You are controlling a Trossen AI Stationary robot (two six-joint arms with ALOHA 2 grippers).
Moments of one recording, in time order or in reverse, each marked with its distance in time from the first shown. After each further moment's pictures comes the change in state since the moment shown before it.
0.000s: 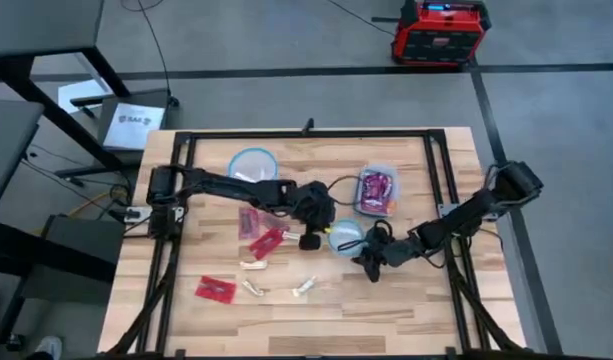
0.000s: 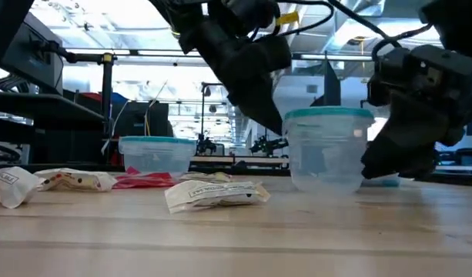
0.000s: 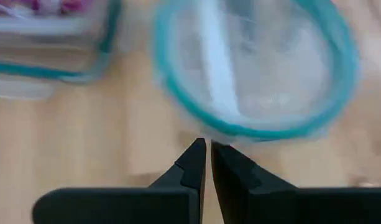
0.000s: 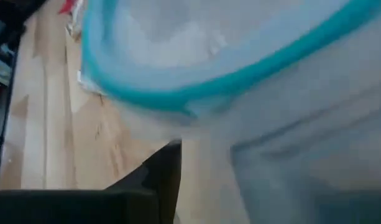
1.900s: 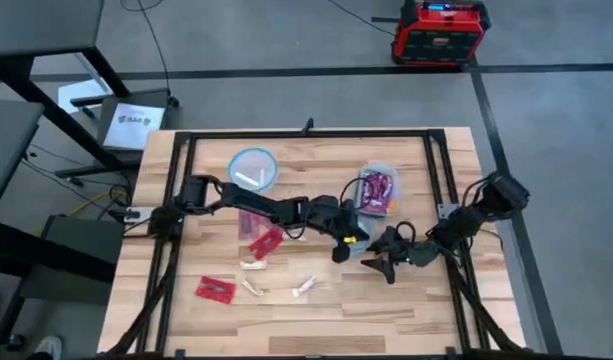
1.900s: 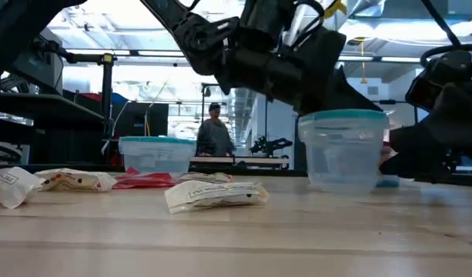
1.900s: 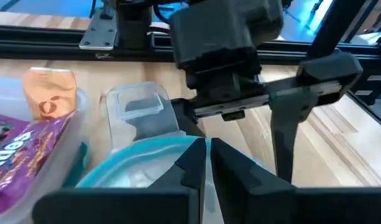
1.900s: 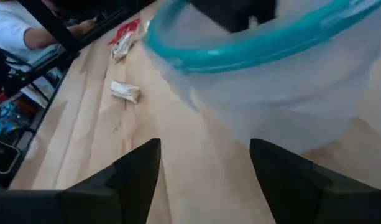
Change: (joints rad) left arm -0.032 0.272 0.075 0.677 0.041 -0.158; right arm 0.135 0.231 -0.271 0.801 0.191 -0.190
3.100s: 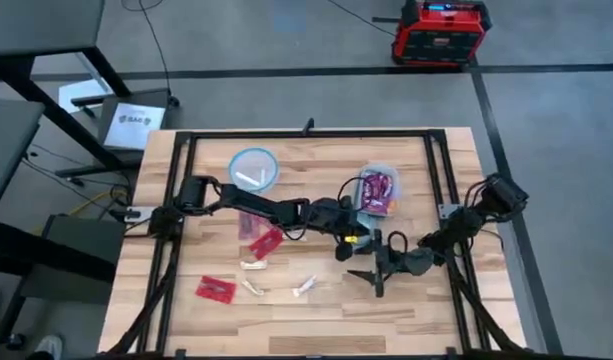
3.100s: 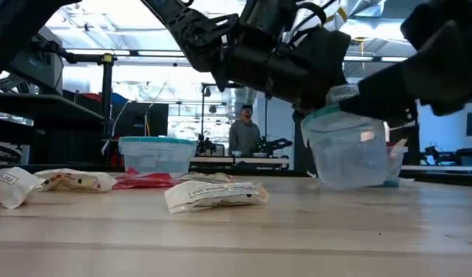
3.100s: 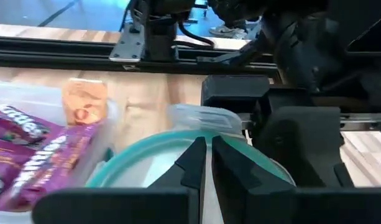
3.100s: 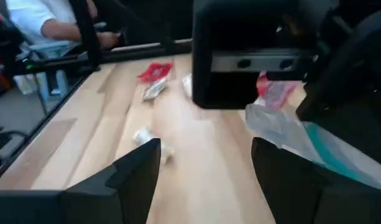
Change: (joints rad) left arm -0.027 0.002 -0.006 -0.076 -0.094 0.004; right arm 0.074 0.002 0.215 0.031 0.101 -0.509
